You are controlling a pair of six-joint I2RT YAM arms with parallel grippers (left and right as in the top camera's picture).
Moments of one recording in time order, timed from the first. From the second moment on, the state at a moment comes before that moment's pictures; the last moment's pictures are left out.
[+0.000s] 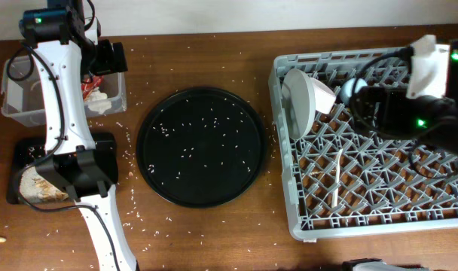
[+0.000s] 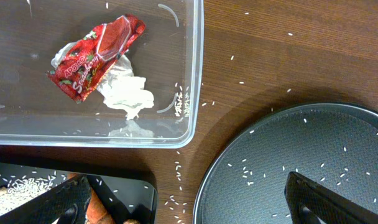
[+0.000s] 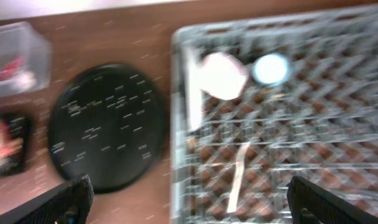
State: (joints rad) left arm 0.12 2.40 2.76 -1.61 0.01 -0.07; right arm 0.06 1.45 2.27 -1.68 -0.07 0.13
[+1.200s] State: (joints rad) left arm 0.12 2.40 2.76 -1.61 0.01 -0.07; right arm -0.18 0.01 0.01 -0.05 -0.23 0.13
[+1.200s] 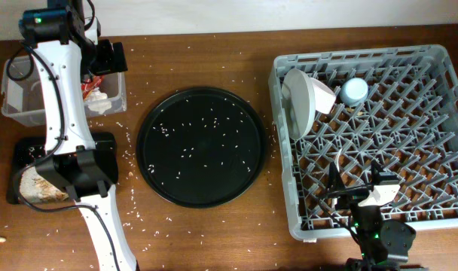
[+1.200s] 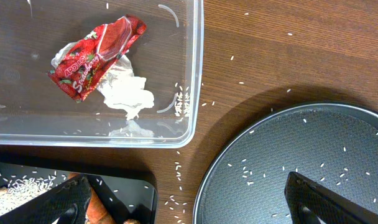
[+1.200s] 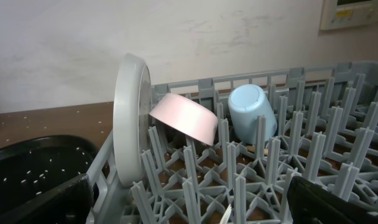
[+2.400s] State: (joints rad) left arm 0.21 0.21 0.02 0.02 0.17 0.17; right arm -0.18 0.01 0.01 -0.05 -0.23 0.13
